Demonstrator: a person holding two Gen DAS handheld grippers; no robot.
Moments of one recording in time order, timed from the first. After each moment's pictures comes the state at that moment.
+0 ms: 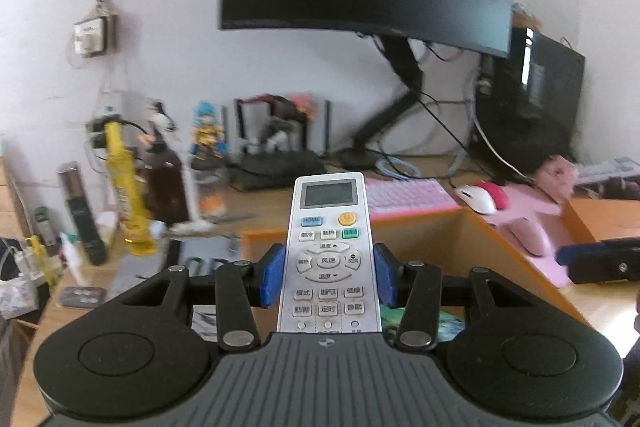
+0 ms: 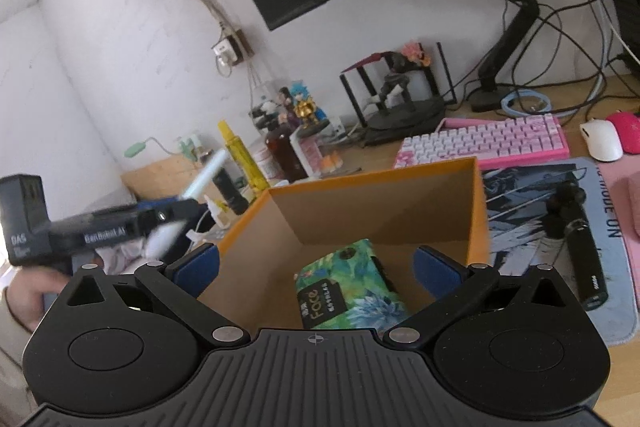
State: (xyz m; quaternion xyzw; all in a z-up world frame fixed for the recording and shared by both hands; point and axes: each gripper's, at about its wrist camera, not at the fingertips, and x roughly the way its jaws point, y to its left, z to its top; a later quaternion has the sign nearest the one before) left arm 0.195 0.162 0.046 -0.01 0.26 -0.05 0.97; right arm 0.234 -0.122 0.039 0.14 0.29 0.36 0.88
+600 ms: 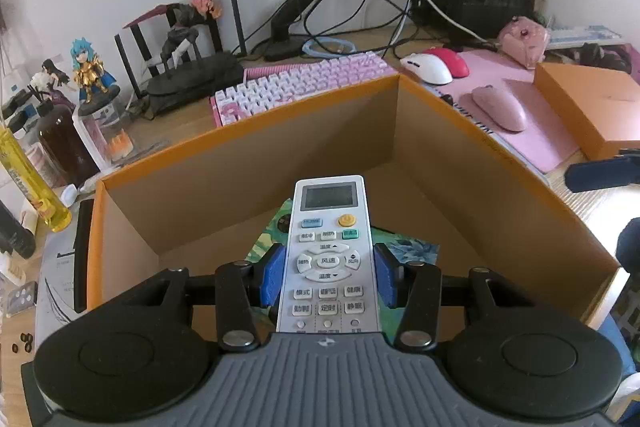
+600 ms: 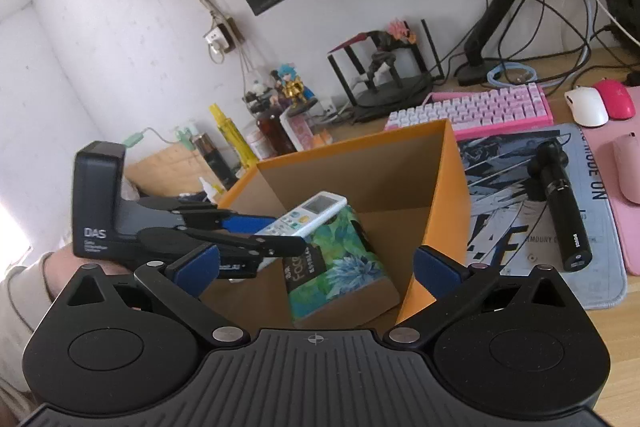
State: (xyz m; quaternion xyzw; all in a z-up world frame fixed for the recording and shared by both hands) left arm 0.261 0.092 -0.013 0.09 0.41 -0.12 0.90; right arm 0.226 -0.146 0.017 0.15 0.32 0.36 0.87
